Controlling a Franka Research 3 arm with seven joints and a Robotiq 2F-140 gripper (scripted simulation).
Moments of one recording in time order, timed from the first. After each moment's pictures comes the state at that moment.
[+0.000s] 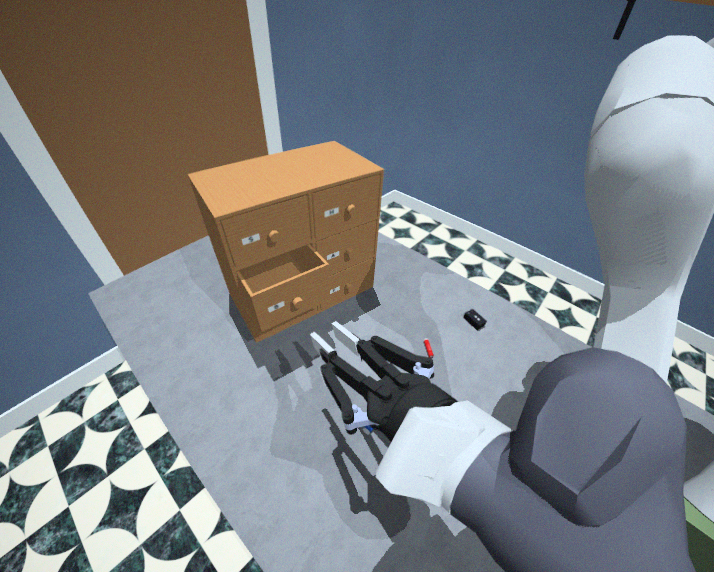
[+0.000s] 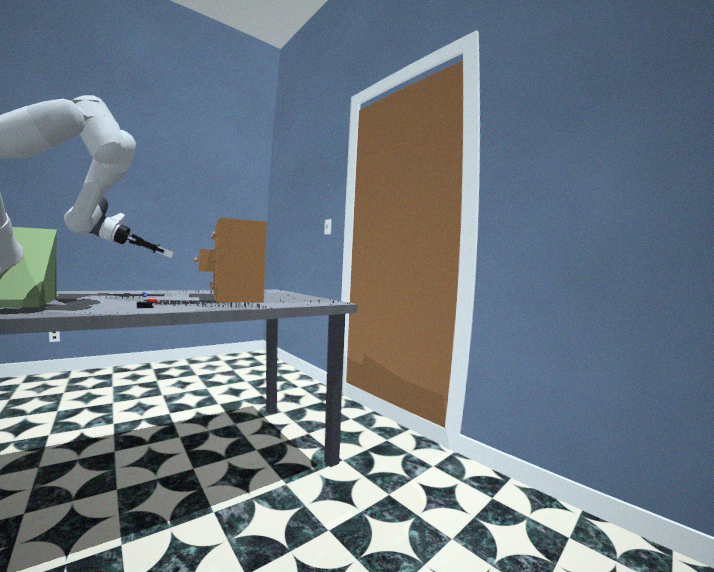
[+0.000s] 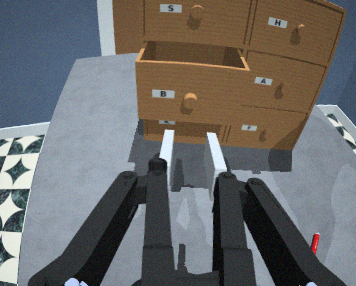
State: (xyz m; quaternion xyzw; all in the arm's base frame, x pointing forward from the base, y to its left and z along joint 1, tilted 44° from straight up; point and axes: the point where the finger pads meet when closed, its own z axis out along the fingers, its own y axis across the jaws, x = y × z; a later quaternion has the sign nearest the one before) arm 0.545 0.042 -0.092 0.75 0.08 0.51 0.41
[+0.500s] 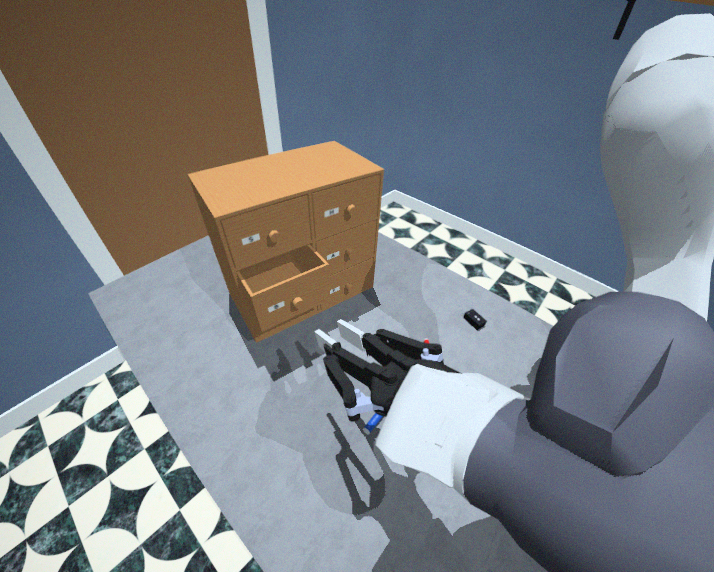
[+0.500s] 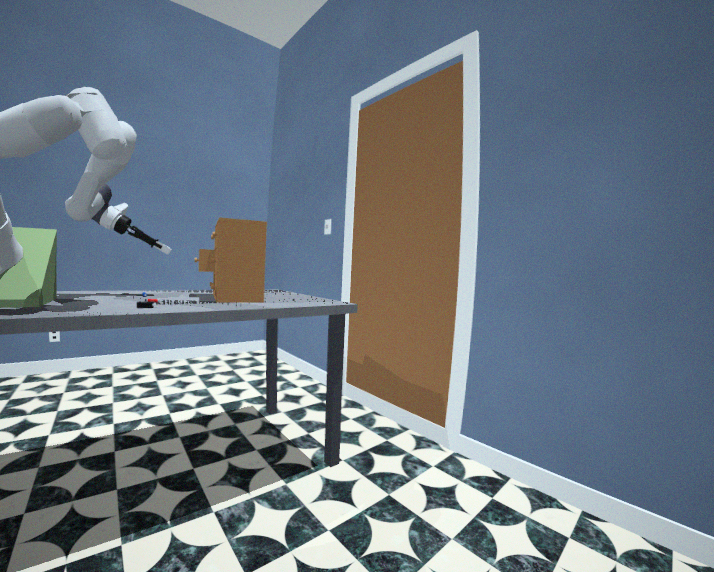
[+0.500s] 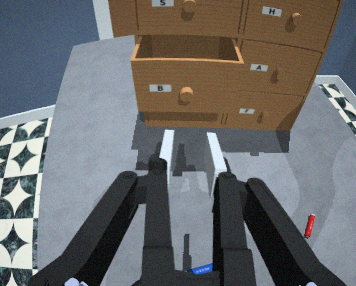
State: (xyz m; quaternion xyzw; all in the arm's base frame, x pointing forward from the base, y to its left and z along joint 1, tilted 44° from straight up) arm 0.538 0.055 -0.079 0.78 0.03 0.47 0.40
